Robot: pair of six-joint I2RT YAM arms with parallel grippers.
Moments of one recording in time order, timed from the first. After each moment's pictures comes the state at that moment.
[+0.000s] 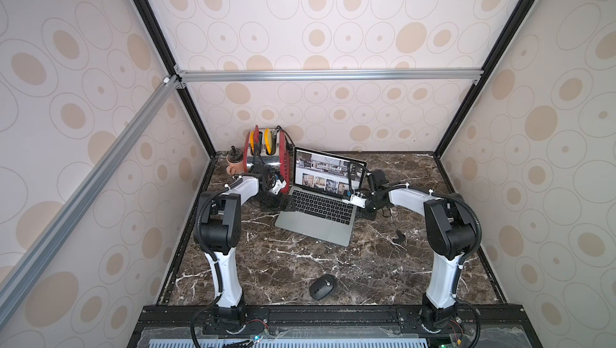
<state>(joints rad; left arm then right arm) -0.10 2.01 1.39 -0.76 0.50 0.08 0.43 1.95 1.28 -0.55 -0.29 -0.89</state>
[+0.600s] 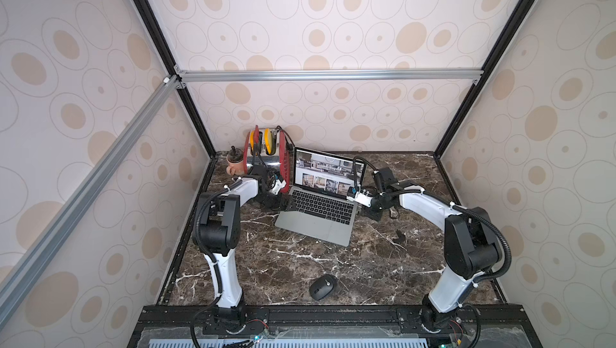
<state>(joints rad) -0.10 1.99 1.35 -0.70 0.52 0.04 0.44 1.75 1.21 -0.63 -0.22 -0.80</state>
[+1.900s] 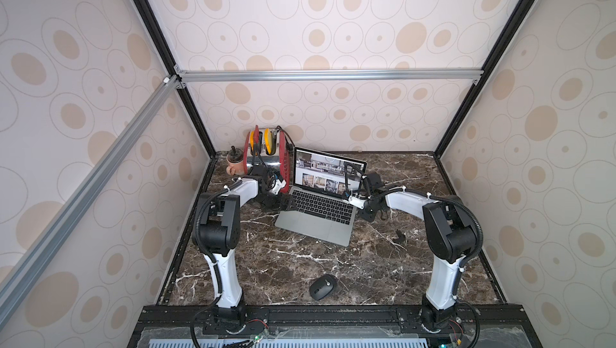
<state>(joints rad) -0.10 1.98 1.34 -0.69 0.53 0.03 0.48 1.93 1.25 -0.52 -0.05 -0.76</state>
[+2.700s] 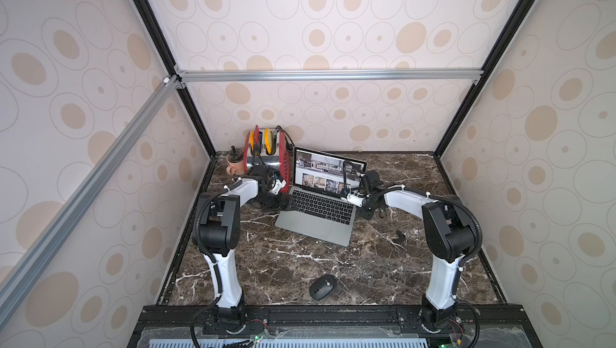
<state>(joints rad) -0.10 1.97 1.33 -0.68 0.52 0.03 0.49 1.93 1.29 -0.54 -0.05 -0.74</state>
